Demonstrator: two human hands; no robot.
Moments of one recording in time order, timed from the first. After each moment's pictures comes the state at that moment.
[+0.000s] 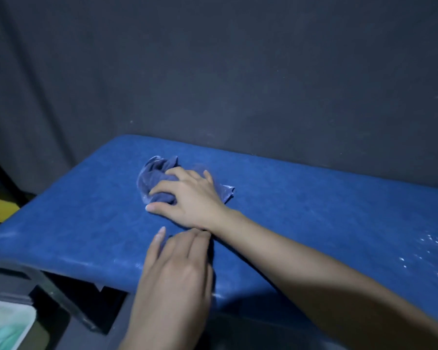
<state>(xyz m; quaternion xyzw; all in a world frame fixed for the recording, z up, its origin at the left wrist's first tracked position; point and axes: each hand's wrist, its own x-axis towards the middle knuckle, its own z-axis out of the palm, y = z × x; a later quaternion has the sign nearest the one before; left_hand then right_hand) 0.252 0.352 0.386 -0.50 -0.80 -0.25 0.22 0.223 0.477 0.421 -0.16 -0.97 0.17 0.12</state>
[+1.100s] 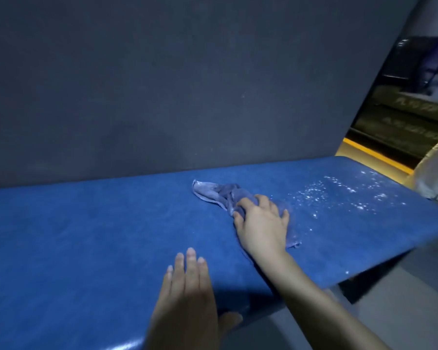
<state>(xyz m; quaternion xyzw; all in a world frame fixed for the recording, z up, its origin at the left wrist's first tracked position) 0.380 0.452 0.371 -0.70 -0.71 -0.02 0.00 0.489 0.570 0.415 -0.70 -0.70 0.02 0.14</state>
